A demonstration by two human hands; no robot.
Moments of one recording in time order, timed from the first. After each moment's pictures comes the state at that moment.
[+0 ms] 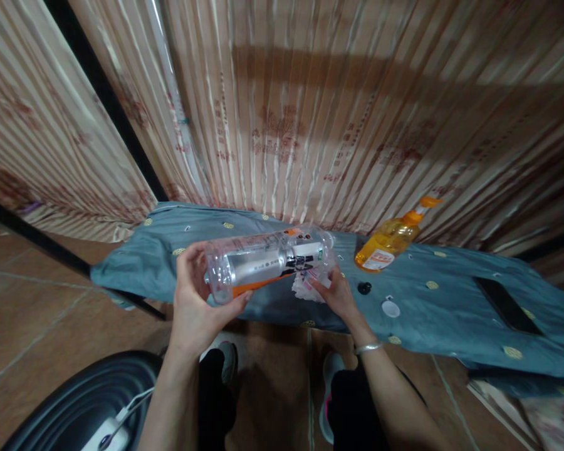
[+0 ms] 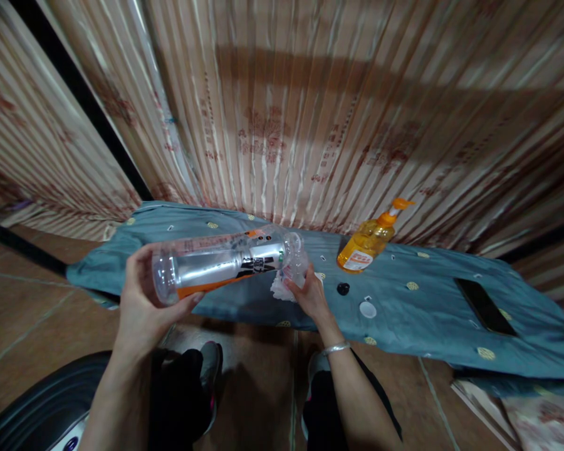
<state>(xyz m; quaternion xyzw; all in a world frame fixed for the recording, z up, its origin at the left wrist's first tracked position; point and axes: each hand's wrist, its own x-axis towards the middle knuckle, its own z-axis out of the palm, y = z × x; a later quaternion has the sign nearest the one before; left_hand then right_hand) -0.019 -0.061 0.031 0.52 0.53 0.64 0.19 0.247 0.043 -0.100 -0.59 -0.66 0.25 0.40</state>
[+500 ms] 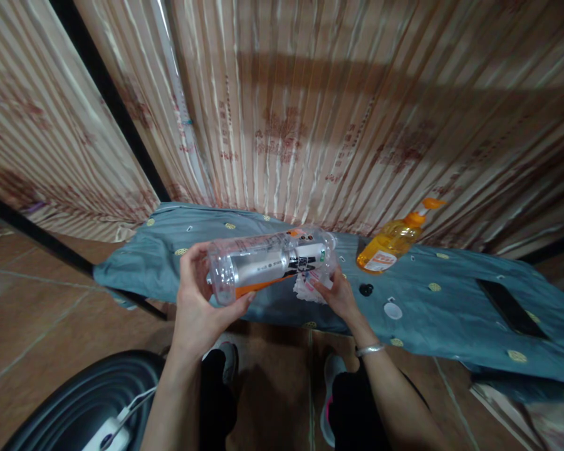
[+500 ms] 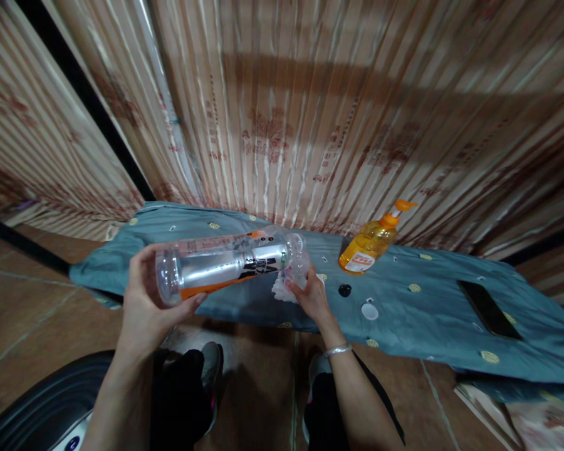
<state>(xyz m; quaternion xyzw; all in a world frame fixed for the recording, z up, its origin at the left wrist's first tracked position) -0.020 -0.062 0.030 0.53 0.53 0.63 0.18 0.245 0.042 -0.097 -0.59 -0.66 0.26 0.39</state>
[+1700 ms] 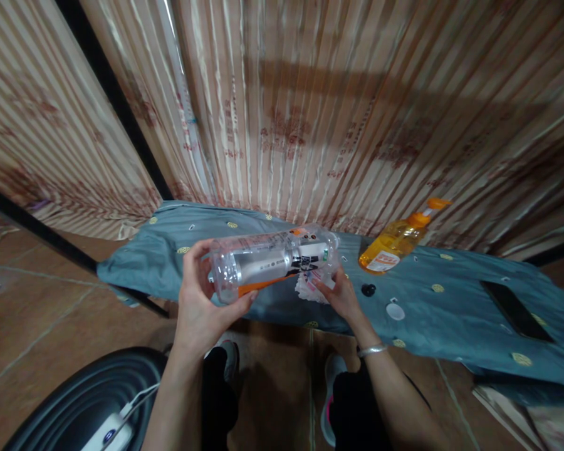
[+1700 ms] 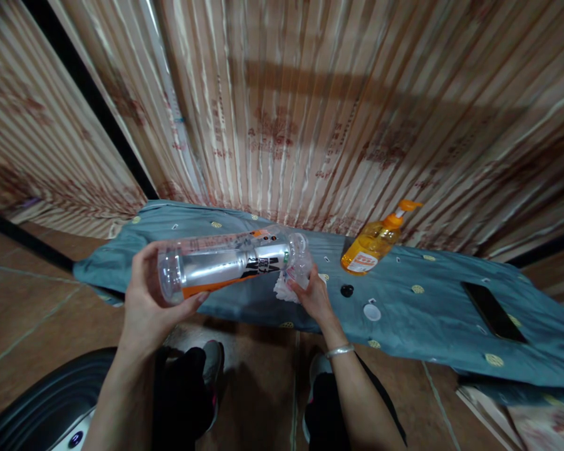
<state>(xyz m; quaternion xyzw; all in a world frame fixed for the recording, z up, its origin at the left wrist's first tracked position) -0.023 -0.061 0.027 0.54 0.51 0.64 0.17 0.245 0.041 -0.096 -0.58 -0.66 0.27 0.39</state>
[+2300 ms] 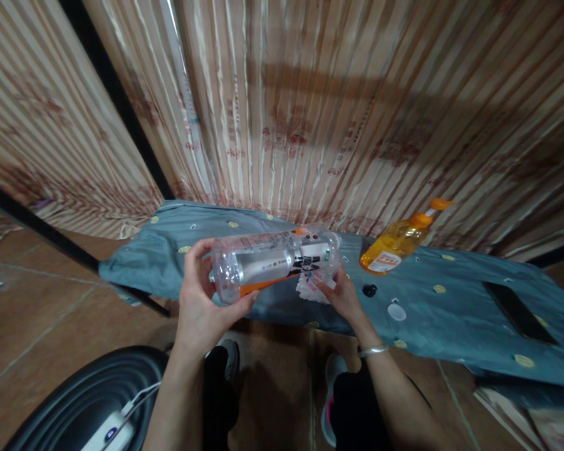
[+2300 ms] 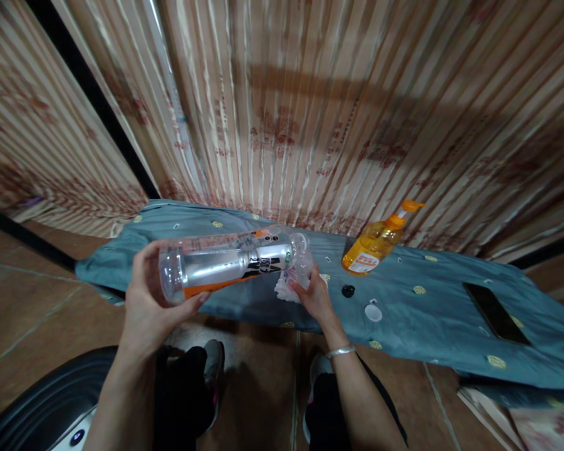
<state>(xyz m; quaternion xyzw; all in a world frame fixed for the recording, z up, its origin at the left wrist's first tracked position) -0.023 -0.061 0.028 0.54 0.52 0.64 0.16 0.248 0.045 -0.105 -0.58 -0.66 0.26 0.40</state>
